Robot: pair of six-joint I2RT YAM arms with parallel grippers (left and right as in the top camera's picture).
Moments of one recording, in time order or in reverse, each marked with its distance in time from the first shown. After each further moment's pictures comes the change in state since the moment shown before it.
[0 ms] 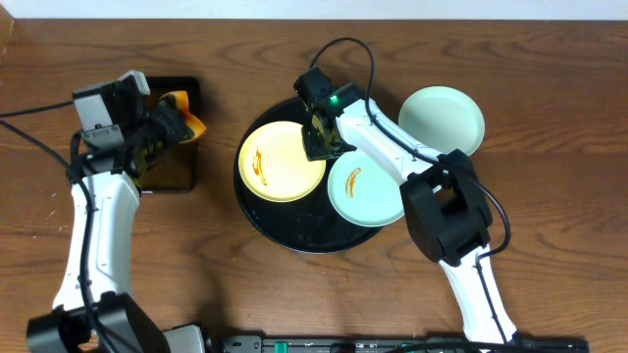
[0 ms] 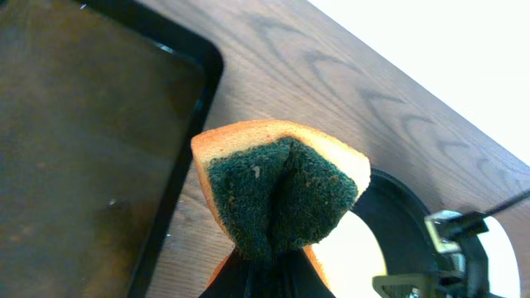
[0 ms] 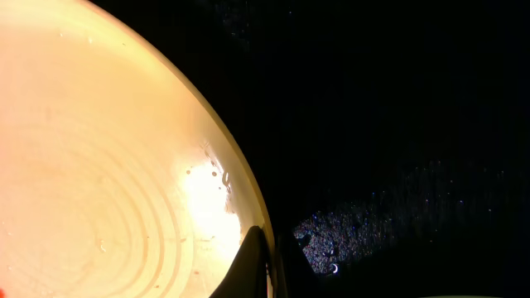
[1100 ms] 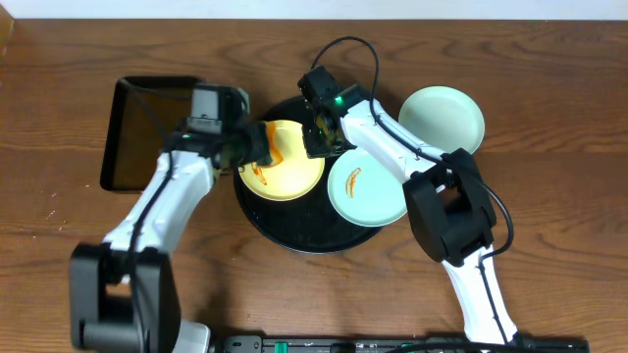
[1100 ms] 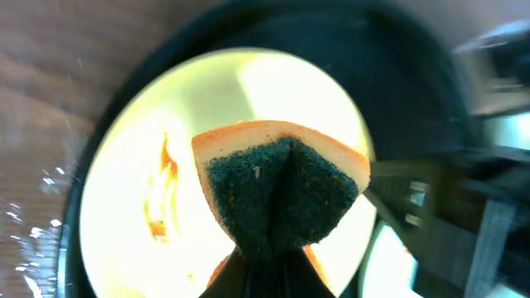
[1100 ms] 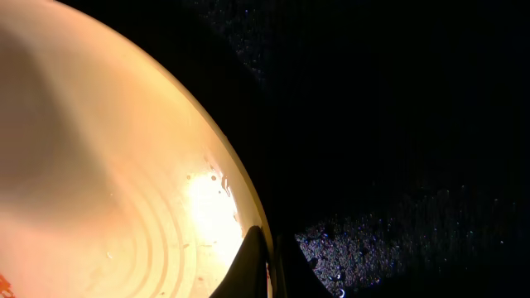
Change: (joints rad) left arm -0.399 0.200 0.000 -0.066 -0.121 -0.116; right arm -0.017 -0.014 -0.043 0.079 -0.034 -0.009
